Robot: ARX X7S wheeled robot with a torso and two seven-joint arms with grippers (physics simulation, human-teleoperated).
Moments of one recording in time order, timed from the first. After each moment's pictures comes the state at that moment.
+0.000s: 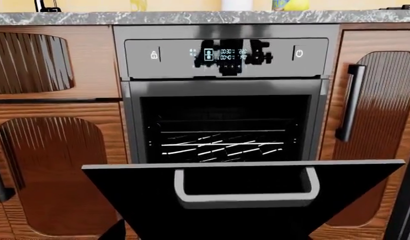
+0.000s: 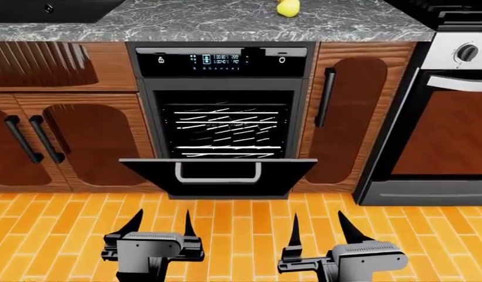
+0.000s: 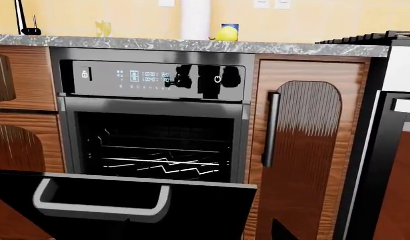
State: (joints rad) left arm -0.04 -0.17 0.21 -0.05 -0.16 0.05 -0.18; right arm -0.06 0.19 -0.21 -0.06 0.13 -0.11 0.16
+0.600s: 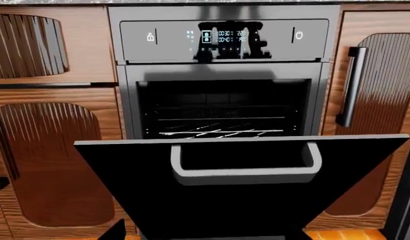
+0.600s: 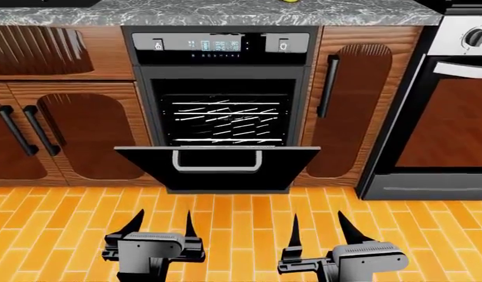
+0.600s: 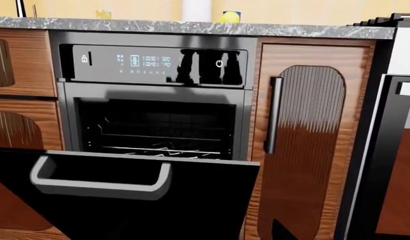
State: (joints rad) left arm -0.04 -0.18 0.23 -0.05 -0.17 0.05 -0.19; right arm -0.06 0.21 -0.23 -0.07 0.14 -0.11 0.18
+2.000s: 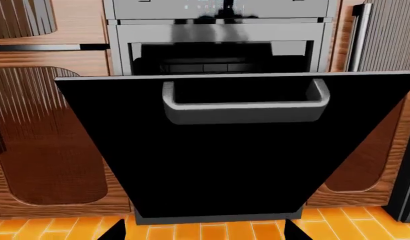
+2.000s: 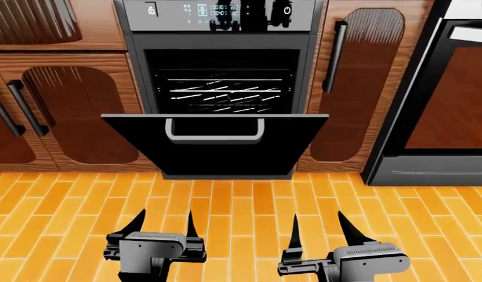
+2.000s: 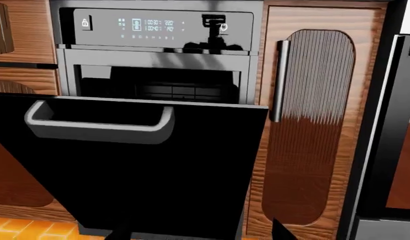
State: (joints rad) left arm -0.04 -0.21 0.27 -0.05 -0.20 0.06 -0.21; right arm -0.06 0.25 -0.27 -0.09 0.17 -0.12 0.21
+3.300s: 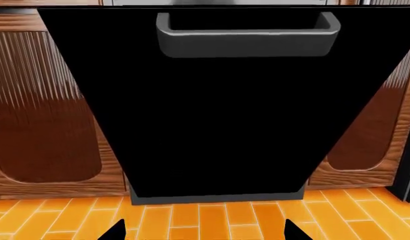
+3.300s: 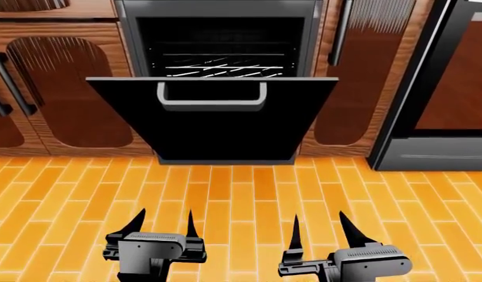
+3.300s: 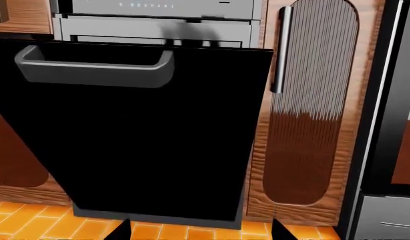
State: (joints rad) left arm -0.04 -0.23 0.29 -0.03 -0.22 0.06 -0.24; right arm -0.06 0.27 -0.29 -0.09 0.17 -0.15 0.24
